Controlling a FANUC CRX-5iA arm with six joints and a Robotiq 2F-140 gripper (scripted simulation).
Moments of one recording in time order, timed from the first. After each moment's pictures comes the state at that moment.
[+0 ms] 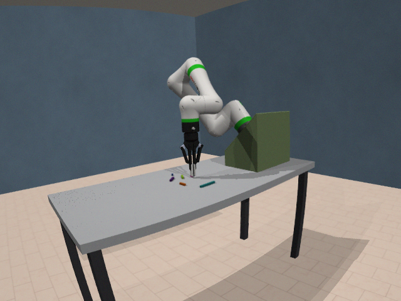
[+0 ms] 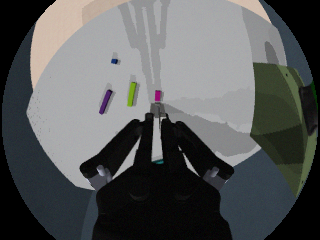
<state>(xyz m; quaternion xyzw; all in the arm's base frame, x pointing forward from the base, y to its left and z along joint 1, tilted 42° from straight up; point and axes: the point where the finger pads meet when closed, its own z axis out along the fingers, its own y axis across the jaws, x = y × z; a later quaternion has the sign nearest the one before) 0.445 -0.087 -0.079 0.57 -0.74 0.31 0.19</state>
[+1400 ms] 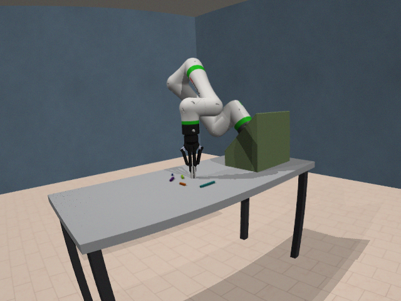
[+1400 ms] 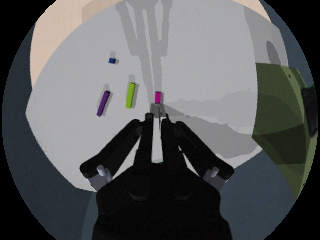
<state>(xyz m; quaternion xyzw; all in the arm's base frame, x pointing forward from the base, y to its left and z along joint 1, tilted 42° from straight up) 0.446 -0.095 -0.088 0.57 -0.74 0.31 0.19</state>
